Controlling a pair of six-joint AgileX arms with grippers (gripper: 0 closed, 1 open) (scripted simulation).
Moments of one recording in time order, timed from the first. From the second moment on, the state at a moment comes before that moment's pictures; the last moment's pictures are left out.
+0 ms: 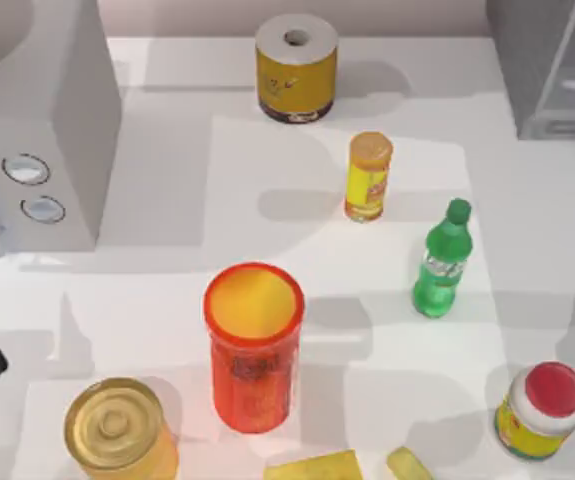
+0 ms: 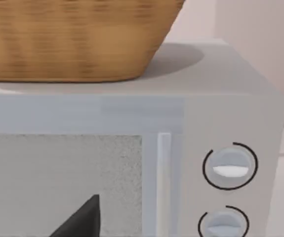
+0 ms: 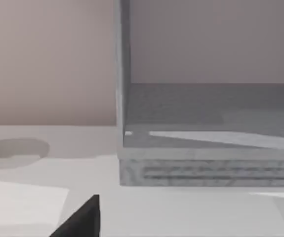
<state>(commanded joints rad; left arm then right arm) 0.00 0.00 0.00 0.00 0.00 0.00 0.00 0.00 0.00 0.00 0.00 0.00</state>
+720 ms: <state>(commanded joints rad) 0.00 0.00 0.00 0.00 0.00 0.00 0.07 0.54 0.18 0.49 -0.27 -0.08</state>
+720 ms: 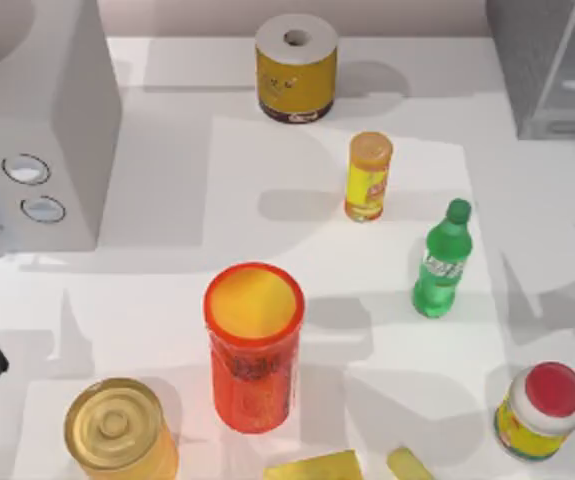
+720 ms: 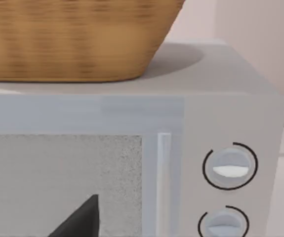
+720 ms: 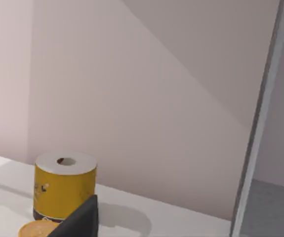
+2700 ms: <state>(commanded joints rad) 0.00 0.00 0.00 0.00 0.00 0.00 0.31 1.90 0.39 1.19 -0.43 -0.13</state>
